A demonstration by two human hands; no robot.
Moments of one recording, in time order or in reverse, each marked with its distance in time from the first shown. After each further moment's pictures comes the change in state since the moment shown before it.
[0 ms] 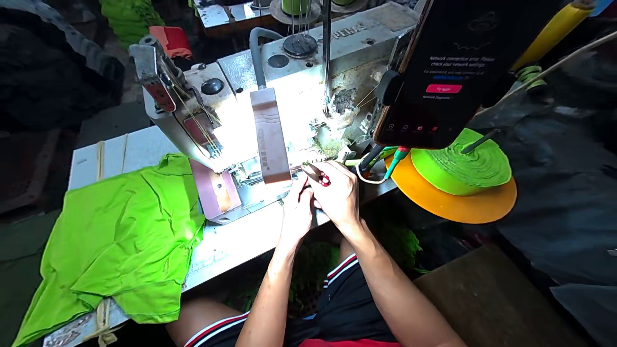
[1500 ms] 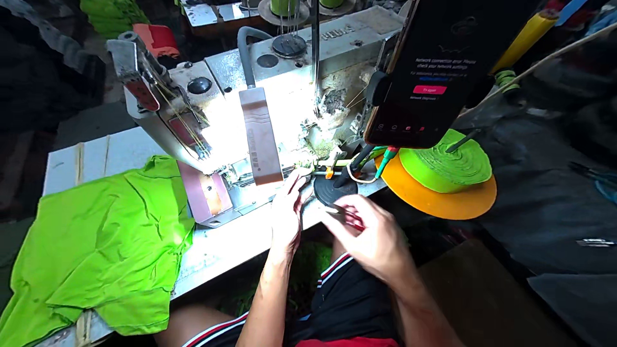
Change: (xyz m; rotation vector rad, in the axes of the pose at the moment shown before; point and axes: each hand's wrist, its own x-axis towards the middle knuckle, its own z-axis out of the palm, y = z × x) left_hand -0.008 0.002 0.001 -0.470 0.010 0.029; right_hand -0.049 -0.019 -0.097 -0.087 -0.216 0.121
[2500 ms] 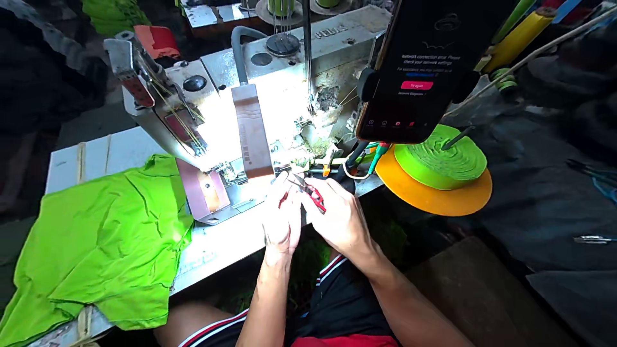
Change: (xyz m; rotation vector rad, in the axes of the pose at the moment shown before) left_hand -0.010 0.010 0.007 -0.340 0.121 -0.034; right_hand 0.025 -0.015 0.040 -0.025 -0.003 -0.107
